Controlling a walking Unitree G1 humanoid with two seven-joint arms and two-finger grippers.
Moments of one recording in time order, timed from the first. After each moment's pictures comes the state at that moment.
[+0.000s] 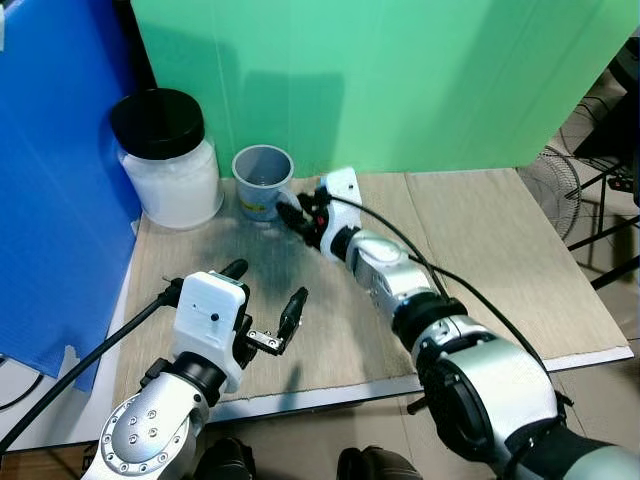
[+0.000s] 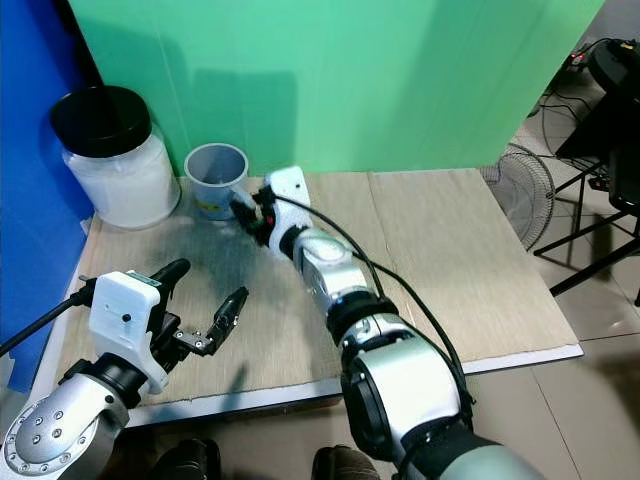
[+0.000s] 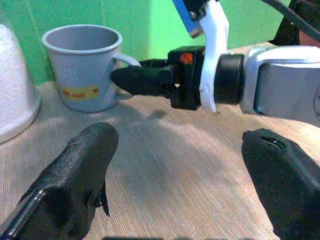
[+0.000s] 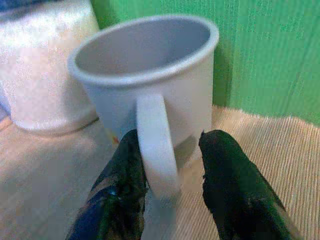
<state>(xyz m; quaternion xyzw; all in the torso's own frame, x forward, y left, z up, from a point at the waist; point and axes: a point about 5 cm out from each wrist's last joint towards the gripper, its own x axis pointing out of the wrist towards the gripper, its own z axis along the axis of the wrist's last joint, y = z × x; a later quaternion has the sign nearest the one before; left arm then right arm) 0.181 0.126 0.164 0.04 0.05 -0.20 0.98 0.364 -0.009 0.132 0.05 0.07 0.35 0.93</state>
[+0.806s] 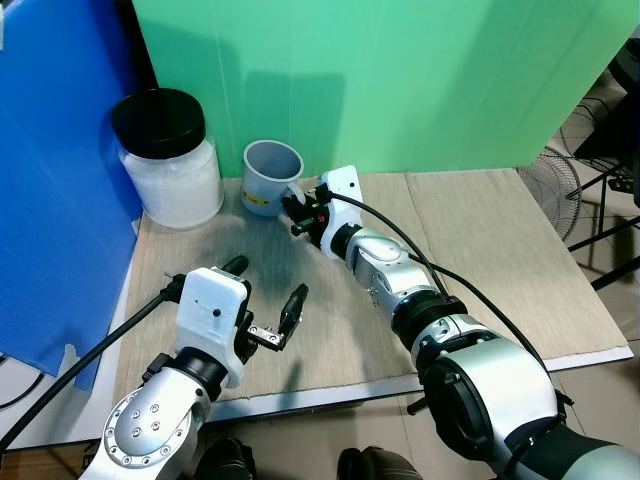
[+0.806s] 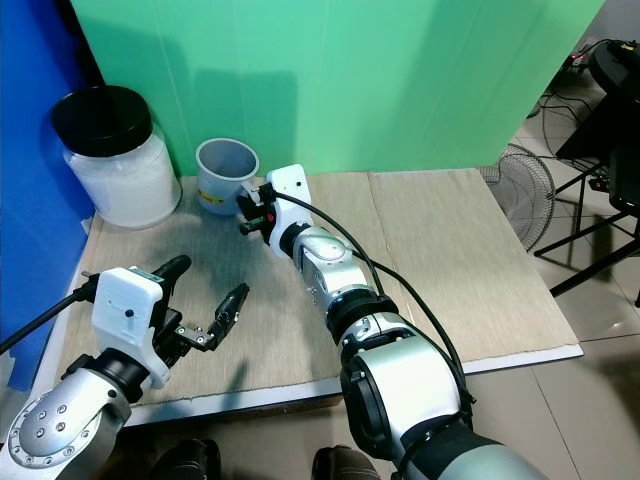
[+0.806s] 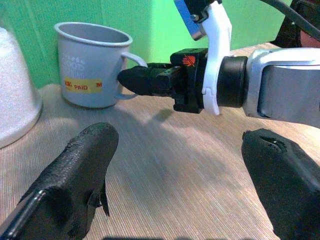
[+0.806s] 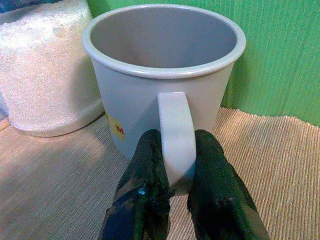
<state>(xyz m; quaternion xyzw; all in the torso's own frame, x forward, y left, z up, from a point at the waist) 0.187 0.125 0.164 0.05 0.04 -0.20 0.98 0.364 -0.009 0.131 0.05 0.07 0.35 0.93</state>
